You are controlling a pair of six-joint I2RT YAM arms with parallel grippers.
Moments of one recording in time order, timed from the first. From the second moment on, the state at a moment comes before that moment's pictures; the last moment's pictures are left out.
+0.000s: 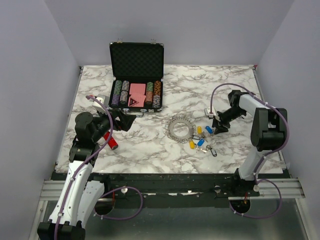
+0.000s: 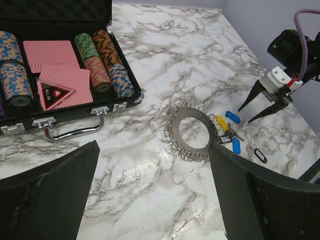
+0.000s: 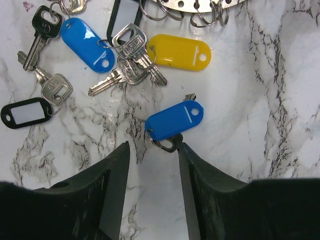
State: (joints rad) left arm -0.11 0.66 0.62 -0.10 0.49 -0.34; right arm -0.03 1.84 1.21 -1.07 -0.67 -1.75
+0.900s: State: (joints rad) left arm -0.11 0.66 0.62 -0.10 0.51 -0.35; right arm -0.03 1.87 1.21 -1.08 -0.67 -1.83
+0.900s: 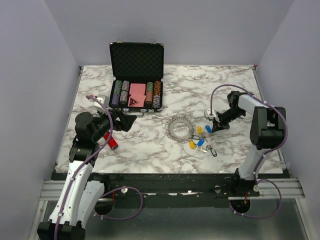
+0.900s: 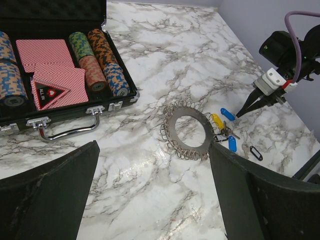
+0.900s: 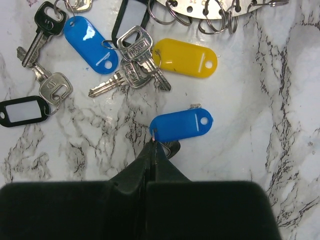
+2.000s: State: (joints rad) left arm -0.84 0.83 0.56 0.24 0.51 -0.26; right arm 0.24 1.49 1.28 -1.33 -1.10 -1.49
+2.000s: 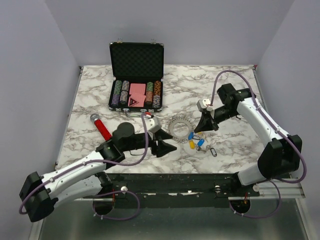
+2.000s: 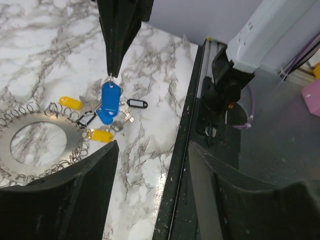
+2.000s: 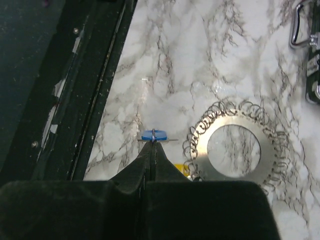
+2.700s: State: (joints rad) left arm -1.04 1.14 0.43 0.66 0.28 -0.01; right arm 0.32 1.49 1.14 -1.33 -1.25 -1.70
